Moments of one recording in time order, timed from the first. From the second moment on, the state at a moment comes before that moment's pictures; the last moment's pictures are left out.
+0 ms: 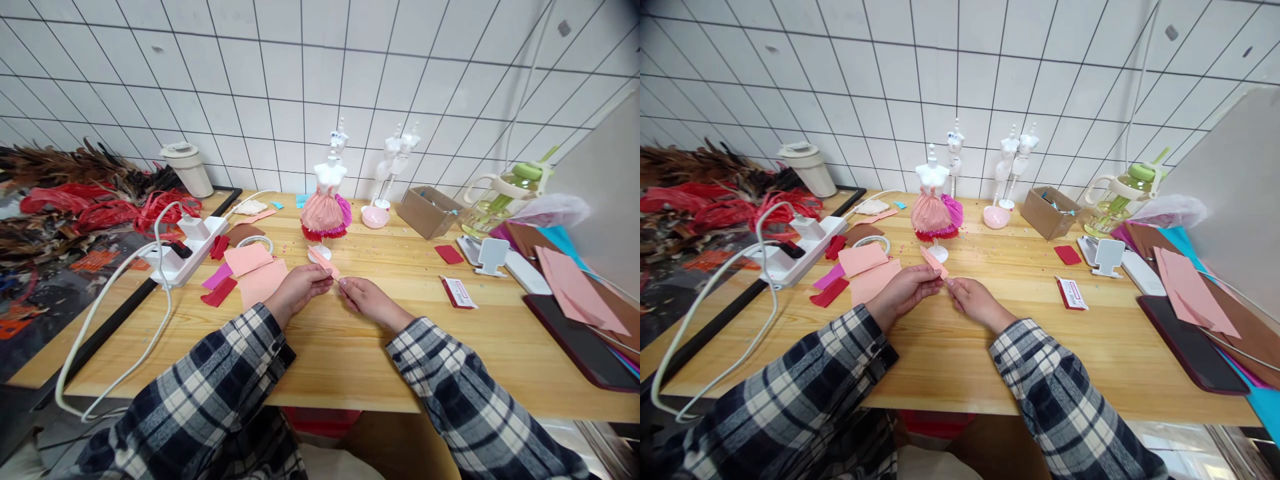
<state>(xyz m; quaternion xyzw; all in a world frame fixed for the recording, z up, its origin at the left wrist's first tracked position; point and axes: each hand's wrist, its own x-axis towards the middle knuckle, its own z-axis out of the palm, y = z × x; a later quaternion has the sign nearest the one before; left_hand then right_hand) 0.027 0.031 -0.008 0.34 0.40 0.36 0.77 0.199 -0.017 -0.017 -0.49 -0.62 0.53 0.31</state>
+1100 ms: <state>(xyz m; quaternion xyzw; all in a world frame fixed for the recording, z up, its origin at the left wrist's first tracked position) 0.026 0.030 -0.009 0.34 0.40 0.36 0.77 0.205 -0.018 -0.020 -0.50 -0.64 0.50 0.30</state>
